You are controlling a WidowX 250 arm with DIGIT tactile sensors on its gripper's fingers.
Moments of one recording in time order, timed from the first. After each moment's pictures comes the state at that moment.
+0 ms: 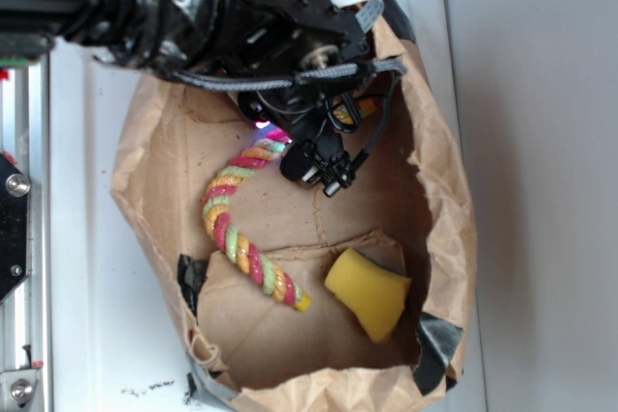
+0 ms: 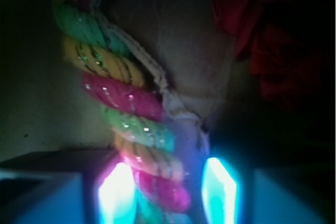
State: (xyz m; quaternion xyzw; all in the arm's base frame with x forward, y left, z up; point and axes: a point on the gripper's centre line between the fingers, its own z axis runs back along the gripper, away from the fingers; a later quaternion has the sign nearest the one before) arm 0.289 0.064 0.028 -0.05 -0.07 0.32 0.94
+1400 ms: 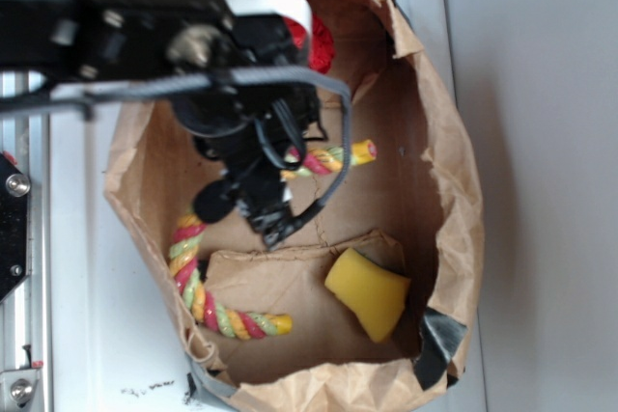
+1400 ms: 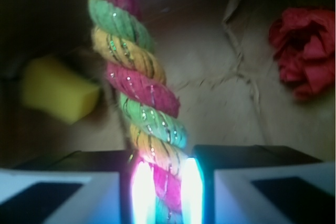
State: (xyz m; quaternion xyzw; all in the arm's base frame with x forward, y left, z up) arm 0.256 0.029 0.120 -0.13 -0.14 0.17 0.97
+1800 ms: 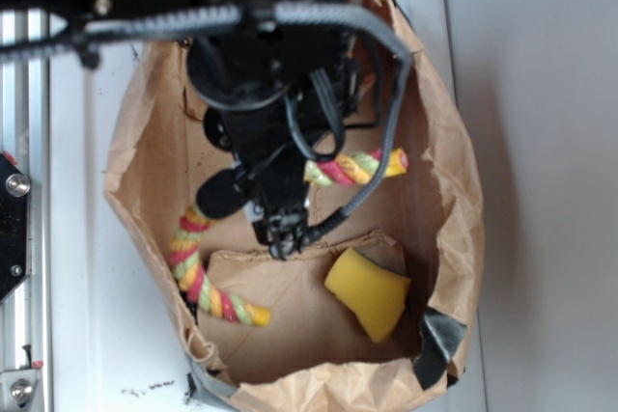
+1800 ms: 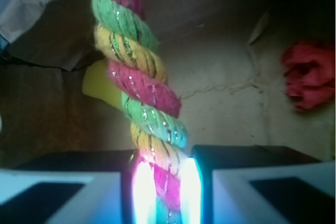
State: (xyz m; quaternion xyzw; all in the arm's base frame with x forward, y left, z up) arm 0.269 0.036 0.158 -0.12 -0.11 0.14 0.98
